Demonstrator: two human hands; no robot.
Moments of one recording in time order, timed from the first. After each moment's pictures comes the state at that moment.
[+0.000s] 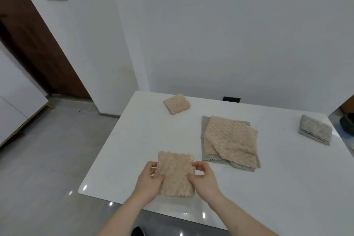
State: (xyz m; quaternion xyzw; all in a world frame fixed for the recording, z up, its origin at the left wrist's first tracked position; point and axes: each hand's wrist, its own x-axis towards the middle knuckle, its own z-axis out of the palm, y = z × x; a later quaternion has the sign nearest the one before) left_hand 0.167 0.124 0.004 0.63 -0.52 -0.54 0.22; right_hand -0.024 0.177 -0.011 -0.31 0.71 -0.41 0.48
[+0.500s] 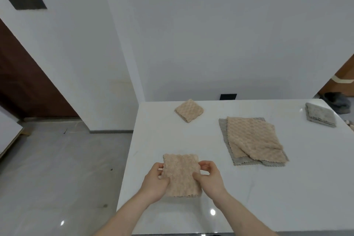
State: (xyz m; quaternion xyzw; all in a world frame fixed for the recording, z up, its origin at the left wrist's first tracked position) left_hand 0.309 -0.028 0.007 0.56 -0.60 -0.56 0.09; right_hand 0.125 0.064 -0.004 -0.21 0.75 -0.45 0.44
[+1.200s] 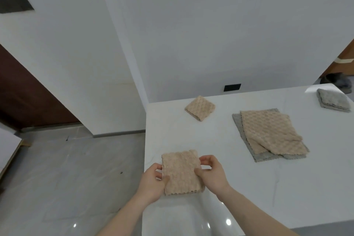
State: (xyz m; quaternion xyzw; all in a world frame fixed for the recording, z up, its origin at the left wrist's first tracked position) left_hand 0.382 -0.124 -0.003 0.57 -0.66 -0.49 0.06; right_hand 0.189 -0.019 -0.005 -0.18 0.75 -0.46 0.43
